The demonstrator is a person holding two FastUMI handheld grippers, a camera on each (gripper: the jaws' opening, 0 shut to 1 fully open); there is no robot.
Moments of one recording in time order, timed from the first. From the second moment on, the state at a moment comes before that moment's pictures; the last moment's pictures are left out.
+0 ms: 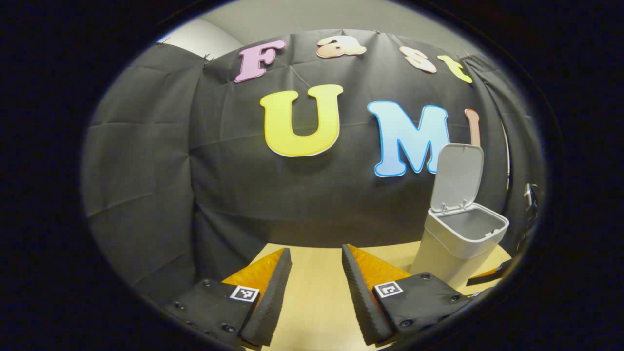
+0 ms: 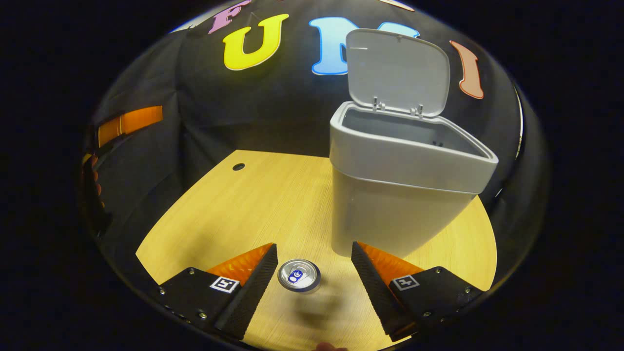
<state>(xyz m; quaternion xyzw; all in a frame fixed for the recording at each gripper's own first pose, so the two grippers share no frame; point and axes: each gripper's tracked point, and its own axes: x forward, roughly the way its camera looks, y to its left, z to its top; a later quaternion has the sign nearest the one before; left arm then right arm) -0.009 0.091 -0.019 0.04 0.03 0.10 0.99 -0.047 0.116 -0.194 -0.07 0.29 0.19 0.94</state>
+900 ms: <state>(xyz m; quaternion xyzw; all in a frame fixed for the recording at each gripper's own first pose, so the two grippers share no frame) -0.019 0.142 -0.037 0.03 0.05 0.15 0.99 -0.045 0.132 -0.271 -0.11 0.38 0.23 0.89</state>
